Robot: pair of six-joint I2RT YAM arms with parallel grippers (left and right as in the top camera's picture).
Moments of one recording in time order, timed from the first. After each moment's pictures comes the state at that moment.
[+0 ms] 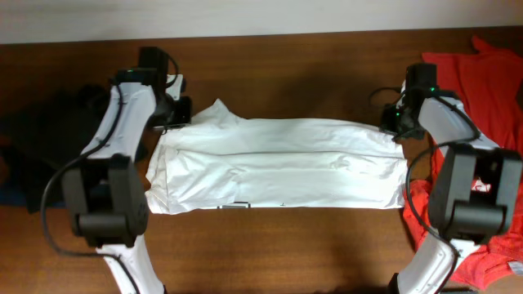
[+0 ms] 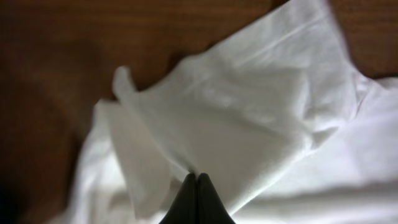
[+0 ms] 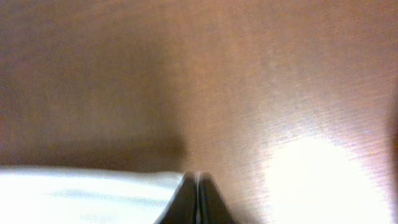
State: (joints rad) left arm -0.04 2.09 1.72 -1.00 0.13 -0.05; right arm -0.17 2.02 1.43 -0.72 0.00 0.16
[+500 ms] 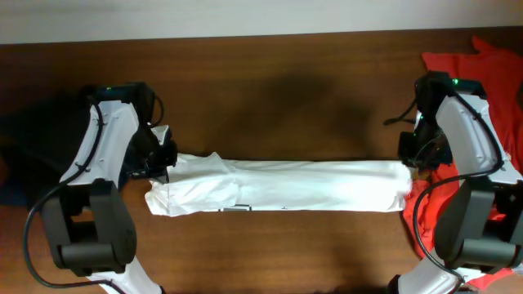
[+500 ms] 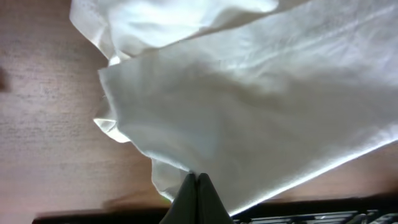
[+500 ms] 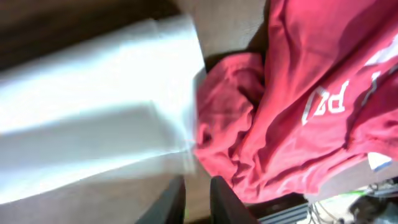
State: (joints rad) left arm 0.03 1.91 1.51 -1.44 0.10 -0.07; right arm -0.17 1.84 1.48 -1.39 0.16 0.16
